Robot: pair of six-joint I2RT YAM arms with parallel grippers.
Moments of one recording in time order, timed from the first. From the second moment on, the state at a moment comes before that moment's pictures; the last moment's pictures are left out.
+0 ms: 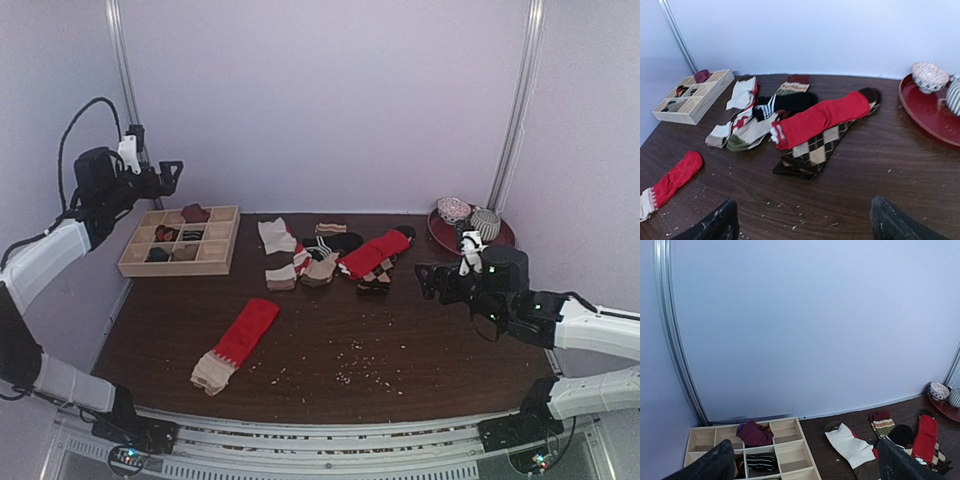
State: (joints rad) left arm -0.04 1.30 1.10 0.13 0.21 -0.05; right arm 0.73 0.97 0.54 0.09 0.35 0.32
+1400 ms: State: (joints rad) left arm -0.29 0.88 0.65 -0.11 -0.10 -0.30; right arm 1.21 2.36 1.66 -0.03 0.24 0.15
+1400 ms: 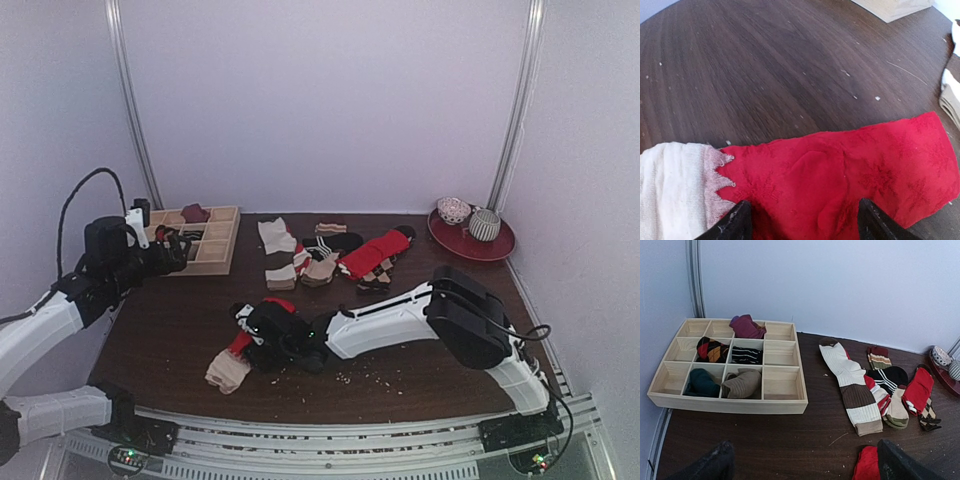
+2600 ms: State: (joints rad) left arm -0.80 1.24 0.51 0.33 0.12 -0.01; right arm 1.13 1.55 0.61 0.26 -0.16 -0.17
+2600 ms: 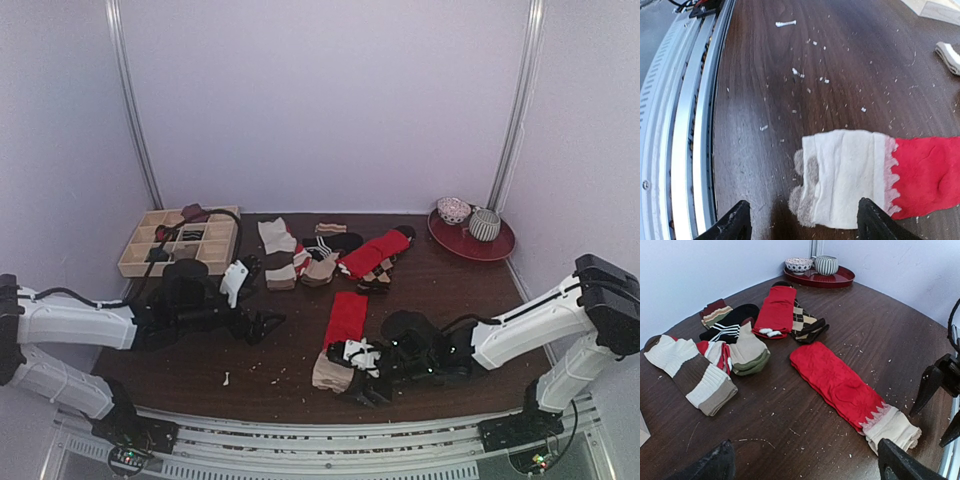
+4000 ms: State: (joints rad) left arm -0.90 1.55 0.54 0.51 0.51 0.18; right arm 0.91 1.79 0.58 0.44 -0.68 0.47
